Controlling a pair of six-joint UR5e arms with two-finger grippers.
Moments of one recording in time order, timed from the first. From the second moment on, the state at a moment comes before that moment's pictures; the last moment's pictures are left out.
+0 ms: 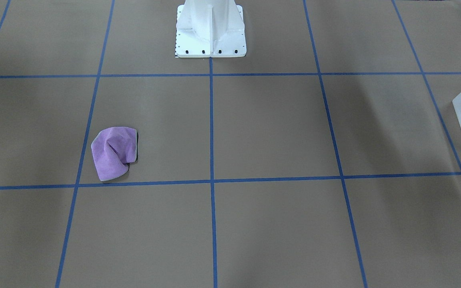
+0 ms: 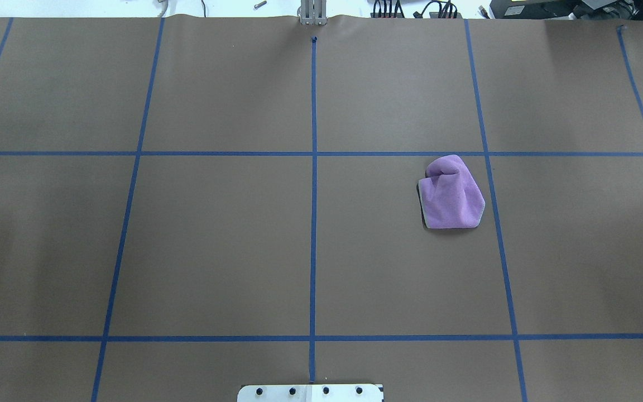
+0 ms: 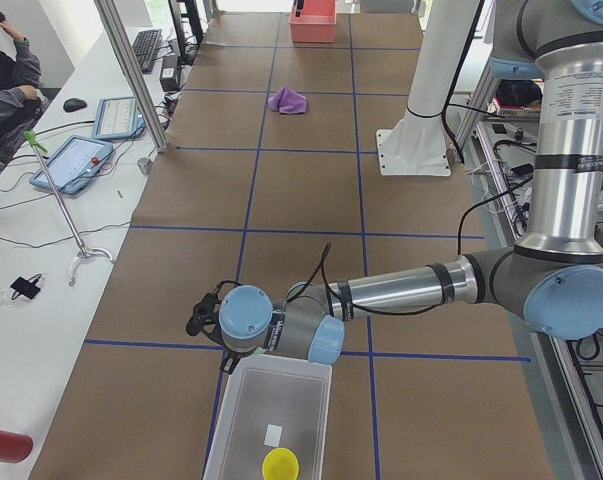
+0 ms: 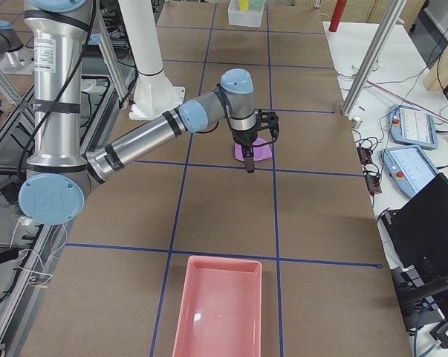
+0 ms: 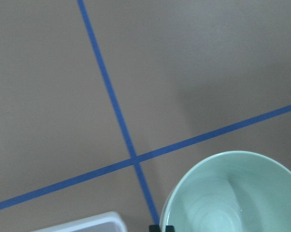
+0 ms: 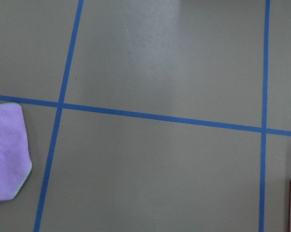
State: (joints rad) left arm -1.67 -1.58 -1.35 -1.98 -2.48 0.32; right arm 1.24 -1.64 2.17 -1.62 2.15 0.44
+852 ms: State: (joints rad) left arm -1.70 -1.64 -0.92 -2.31 -2.38 0.37; right arm 1.24 -1.64 2.18 -1.62 2.15 0.44
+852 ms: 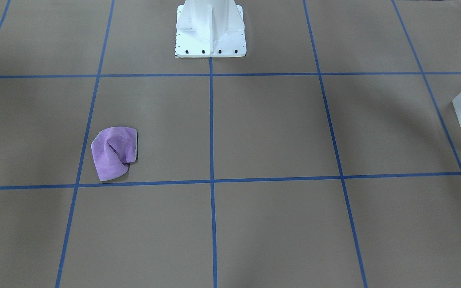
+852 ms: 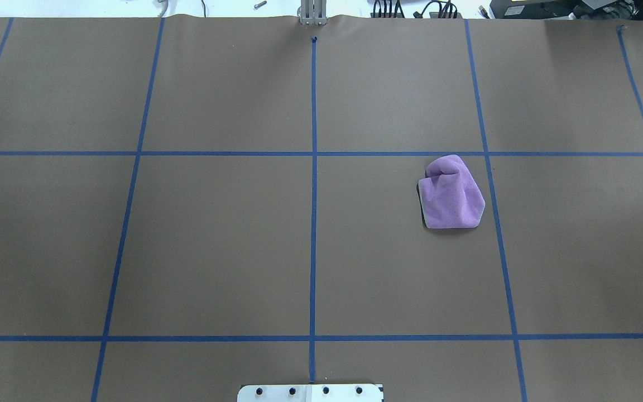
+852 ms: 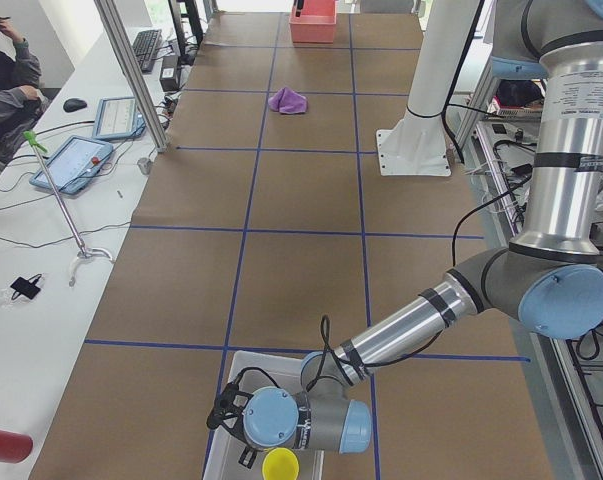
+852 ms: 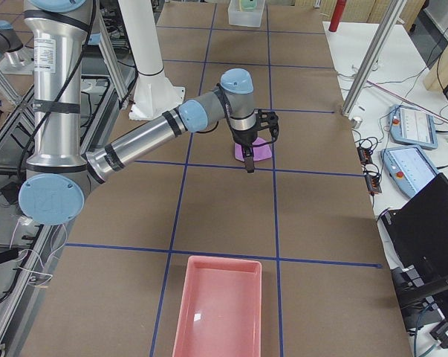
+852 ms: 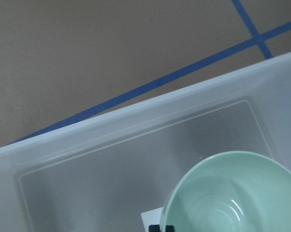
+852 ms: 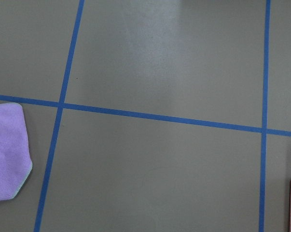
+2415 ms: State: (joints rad) left arm -1.65 -1.65 -0.96 -2.44 -2.45 0.18; right arm 1.24 -1.63 2.18 -1.62 2.15 0.45
